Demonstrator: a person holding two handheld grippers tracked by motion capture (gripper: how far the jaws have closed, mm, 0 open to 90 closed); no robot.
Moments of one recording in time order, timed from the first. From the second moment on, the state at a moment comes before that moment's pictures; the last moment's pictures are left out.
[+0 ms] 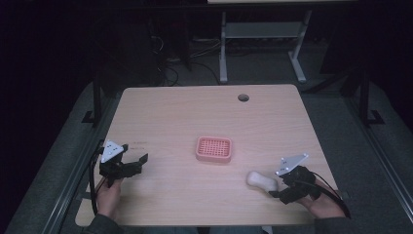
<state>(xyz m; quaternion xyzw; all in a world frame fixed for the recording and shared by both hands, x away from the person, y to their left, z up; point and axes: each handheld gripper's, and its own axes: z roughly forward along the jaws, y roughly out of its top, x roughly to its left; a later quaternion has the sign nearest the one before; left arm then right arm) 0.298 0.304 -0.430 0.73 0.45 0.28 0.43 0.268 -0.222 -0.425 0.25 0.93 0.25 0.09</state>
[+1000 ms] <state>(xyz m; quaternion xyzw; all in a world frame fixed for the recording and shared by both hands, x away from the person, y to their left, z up) 0.300 0.303 -0.431 0.74 0.45 0.28 0.43 0.302 -0.184 -0.440 0.22 0.95 0.20 0.06</state>
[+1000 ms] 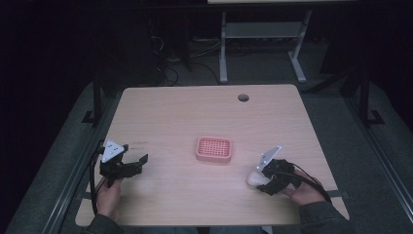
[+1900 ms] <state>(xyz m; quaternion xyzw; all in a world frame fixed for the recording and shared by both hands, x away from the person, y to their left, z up) 0.300 0.304 -0.431 0.74 0.45 0.27 0.42 0.302 -0.179 -0.438 0.21 0.96 0.20 0.05</state>
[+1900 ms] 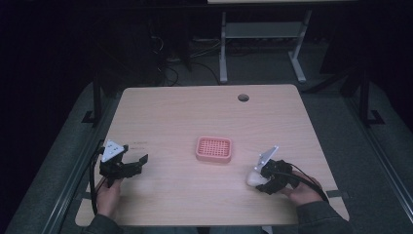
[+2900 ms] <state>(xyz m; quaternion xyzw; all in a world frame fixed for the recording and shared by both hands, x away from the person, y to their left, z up) 0.300 0.307 -0.431 0.74 0.46 0.27 0.42 0.325 -0.150 -0.397 0.17 0.96 0.21 0.07</state>
